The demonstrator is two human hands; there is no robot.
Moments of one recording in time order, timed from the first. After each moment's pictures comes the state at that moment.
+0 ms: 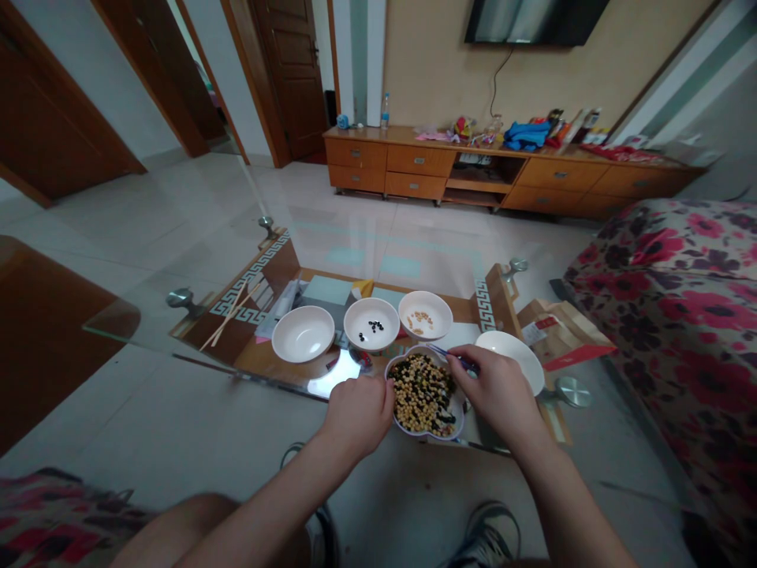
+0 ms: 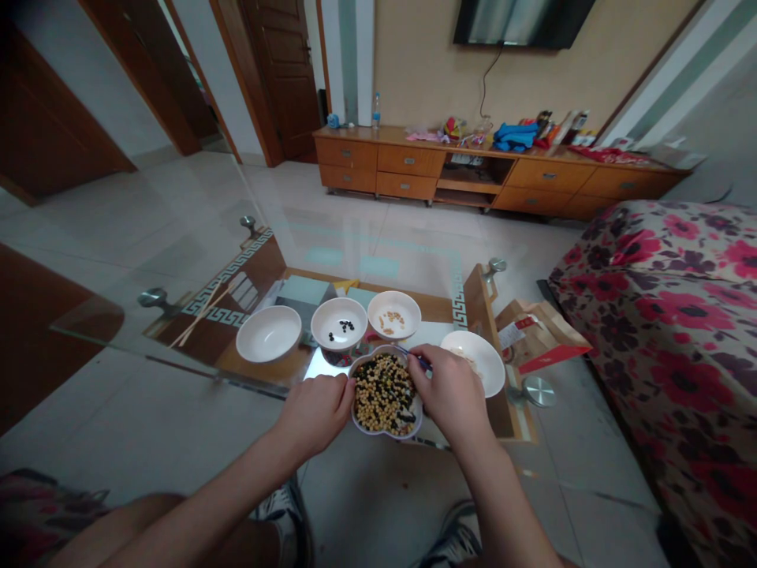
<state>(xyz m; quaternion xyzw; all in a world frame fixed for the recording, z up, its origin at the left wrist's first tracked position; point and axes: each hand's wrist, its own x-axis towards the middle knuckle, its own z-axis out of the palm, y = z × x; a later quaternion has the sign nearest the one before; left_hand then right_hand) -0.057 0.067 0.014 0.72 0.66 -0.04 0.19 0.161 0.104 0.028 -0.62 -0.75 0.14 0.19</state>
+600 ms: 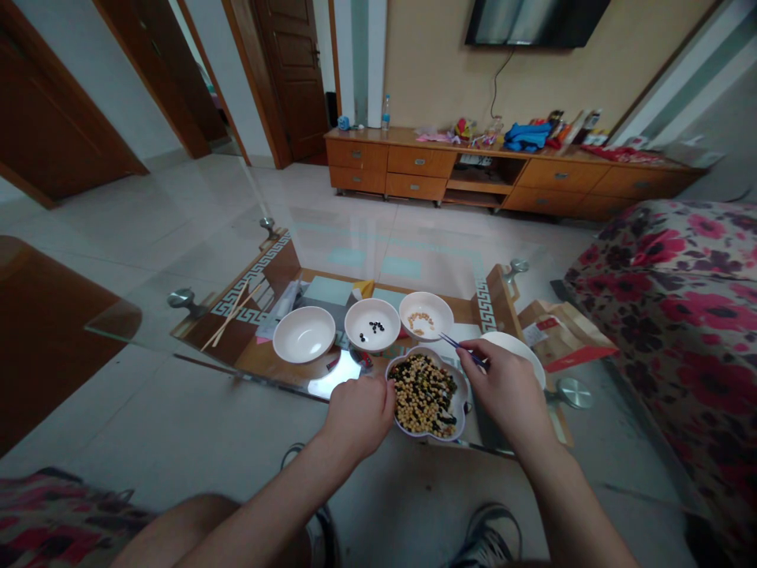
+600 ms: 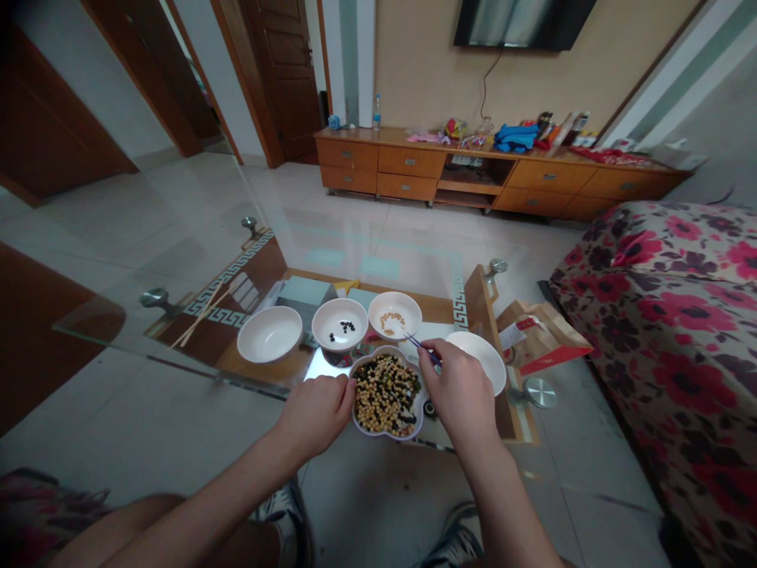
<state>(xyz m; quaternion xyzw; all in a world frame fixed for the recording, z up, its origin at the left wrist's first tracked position) -0.057 0.067 0.015 0.73 0.66 -0.04 0.19 0.162 0.104 0.033 -0.67 -0.70 0.09 0.22</state>
